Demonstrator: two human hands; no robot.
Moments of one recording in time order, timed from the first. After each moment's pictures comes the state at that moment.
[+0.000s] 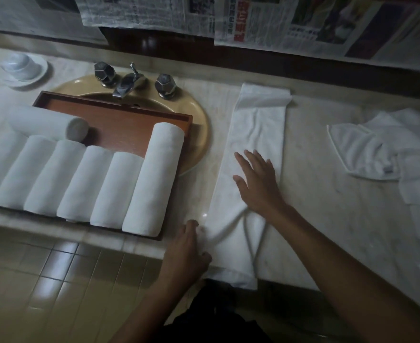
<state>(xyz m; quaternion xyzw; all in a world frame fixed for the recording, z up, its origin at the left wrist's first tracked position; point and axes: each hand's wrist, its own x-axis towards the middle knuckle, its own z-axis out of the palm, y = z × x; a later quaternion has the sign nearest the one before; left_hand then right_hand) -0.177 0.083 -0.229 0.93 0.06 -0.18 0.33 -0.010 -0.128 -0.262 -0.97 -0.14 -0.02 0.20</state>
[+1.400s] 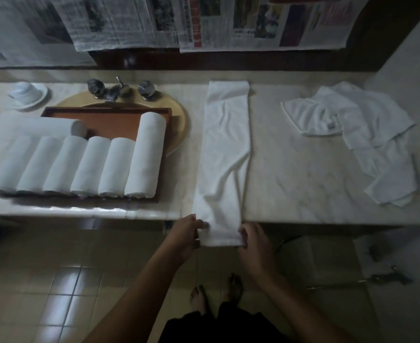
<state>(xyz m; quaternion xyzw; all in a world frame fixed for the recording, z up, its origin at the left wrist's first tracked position) -0.244 0.059 -0.220 0.55 0.29 -0.31 0.72 -0.308 -0.135 -0.250 -0.91 0.09 0.05 0.40</state>
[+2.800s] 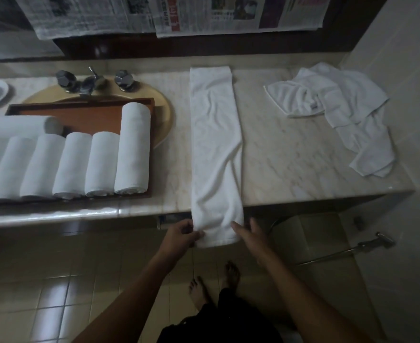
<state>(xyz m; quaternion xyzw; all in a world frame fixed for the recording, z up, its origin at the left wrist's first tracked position) -0.274 0.098 -0.258 0.71 0.11 -0.32 0.62 -0.311 -0.124 -0.272 -0.68 0.37 0.19 0.60</state>
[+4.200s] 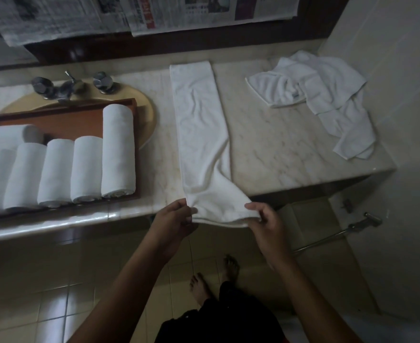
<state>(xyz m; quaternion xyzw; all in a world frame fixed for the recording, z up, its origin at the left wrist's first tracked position) -0.258 0.076 -0.185 0.57 0.17 -0.32 0.73 -0.349 -0.143 -0.213 -0.73 0.28 -0.05 0.62</state>
